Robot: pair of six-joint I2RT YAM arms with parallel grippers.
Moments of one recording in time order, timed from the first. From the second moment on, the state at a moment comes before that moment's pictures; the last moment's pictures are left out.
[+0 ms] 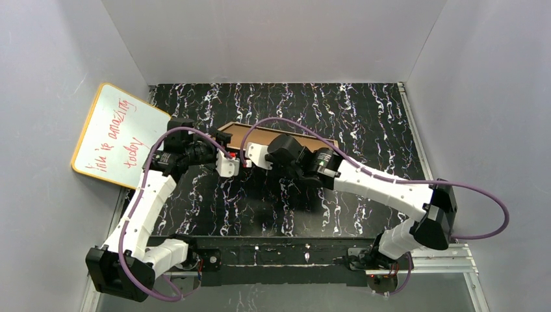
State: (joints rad) left arm -0.22 1.07 1.02 -0.73 0.66 1.61; right arm 1.12 1.46 1.34 -0.64 0.33 -0.55
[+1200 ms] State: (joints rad) left arm -0.06 1.49 1.46 -0.82 0.42 0.40; right arm 0.19 1.36 1.24 -0.40 -0.52 0.45
